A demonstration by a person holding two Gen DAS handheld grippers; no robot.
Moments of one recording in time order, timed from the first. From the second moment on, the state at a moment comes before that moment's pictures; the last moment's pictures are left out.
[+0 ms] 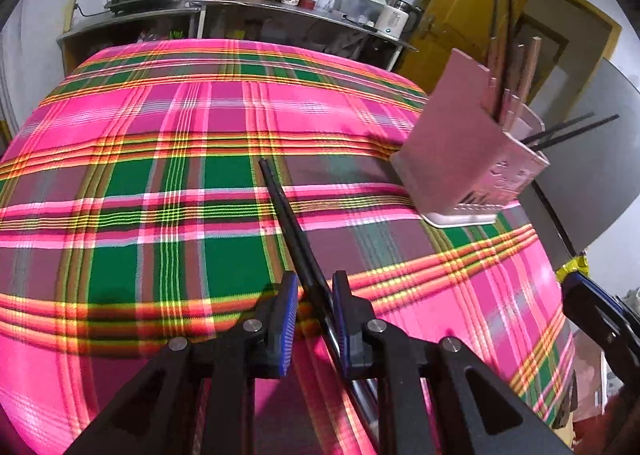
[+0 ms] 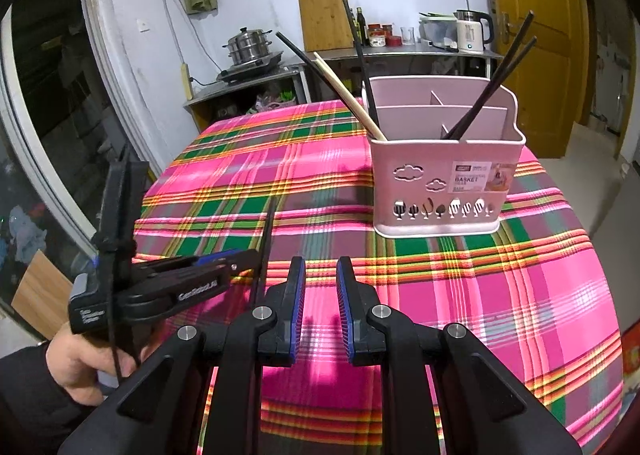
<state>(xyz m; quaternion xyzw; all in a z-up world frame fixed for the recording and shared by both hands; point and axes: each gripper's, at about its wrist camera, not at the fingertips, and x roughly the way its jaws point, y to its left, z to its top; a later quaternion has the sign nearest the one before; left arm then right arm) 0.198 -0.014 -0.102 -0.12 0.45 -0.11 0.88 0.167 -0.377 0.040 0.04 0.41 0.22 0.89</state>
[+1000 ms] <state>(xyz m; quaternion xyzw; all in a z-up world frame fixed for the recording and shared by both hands) 0.197 0.015 -0.111 -0.08 0.46 -0.08 0.88 0.174 -0.369 0.031 0.04 0.42 0.23 0.88</state>
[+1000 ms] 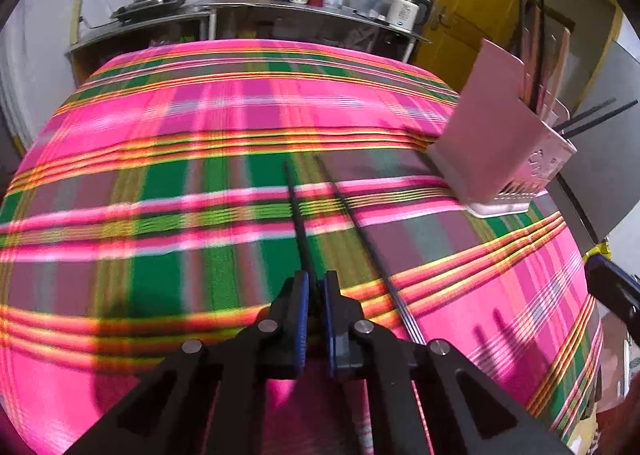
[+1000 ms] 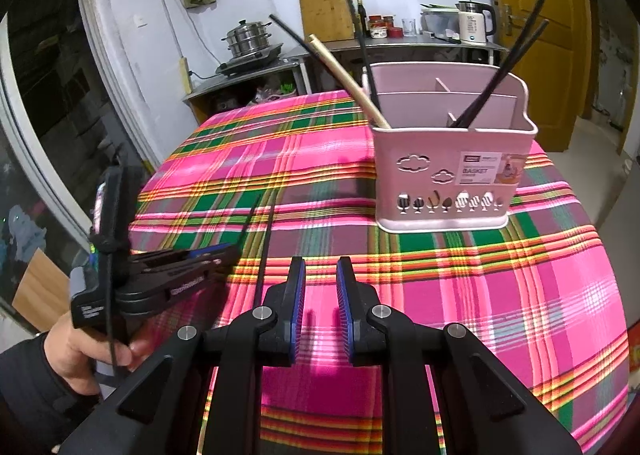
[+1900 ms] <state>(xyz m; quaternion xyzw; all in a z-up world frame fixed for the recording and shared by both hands) 0.200 0.074 -0.115 -0.12 0.45 -0.04 0.88 0.253 -0.265 -0.036 -0.01 0.48 0.28 0.83</state>
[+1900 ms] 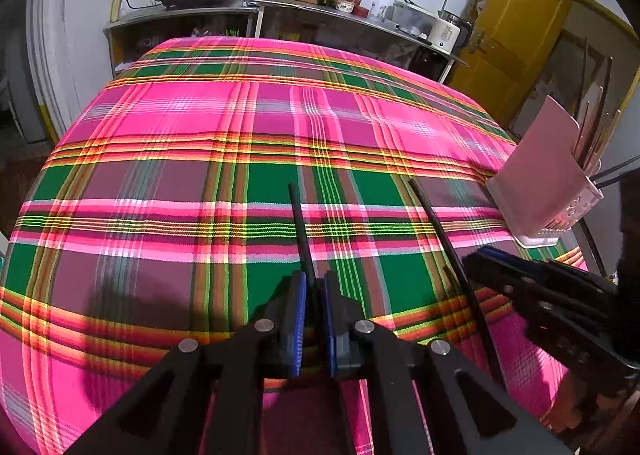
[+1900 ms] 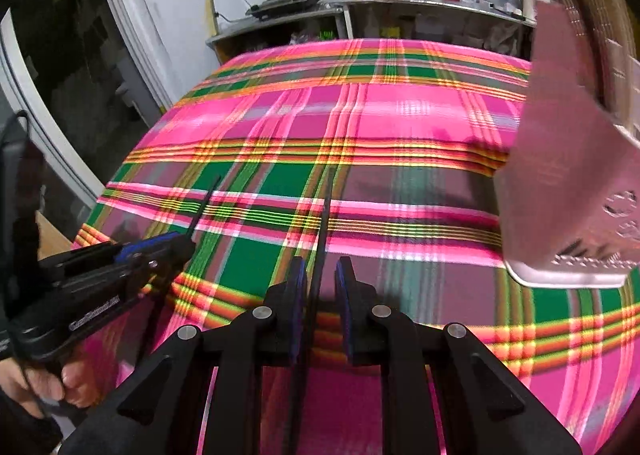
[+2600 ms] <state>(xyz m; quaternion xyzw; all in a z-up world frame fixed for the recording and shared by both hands) 0.206 0.064 -0.107 -0.09 0.46 -0.04 0.88 0.260 -0.258 -0.029 -0.01 0.49 0.29 0.82</state>
